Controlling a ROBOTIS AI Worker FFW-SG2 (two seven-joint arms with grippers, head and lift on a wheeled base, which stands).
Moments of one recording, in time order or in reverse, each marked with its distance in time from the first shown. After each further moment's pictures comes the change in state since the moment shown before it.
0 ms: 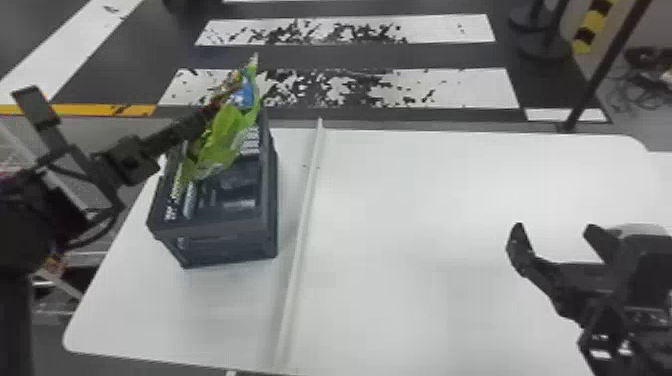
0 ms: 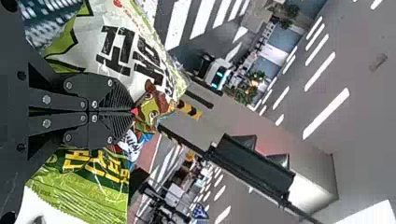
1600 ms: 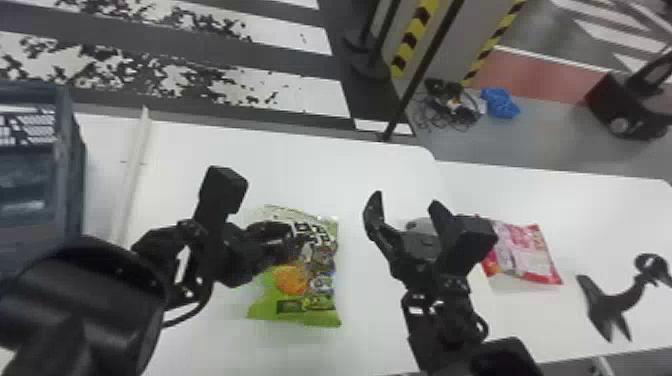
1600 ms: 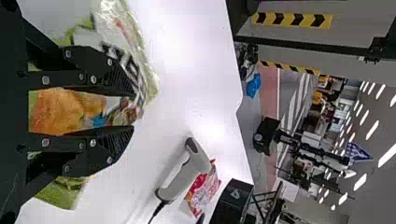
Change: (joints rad) left arm 0.037 -0.228 -0.877 0.118 -0.506 -0.159 0.319; right arm 0.013 0.003 -0.030 -0.067 -0.030 -0.101 -0.156
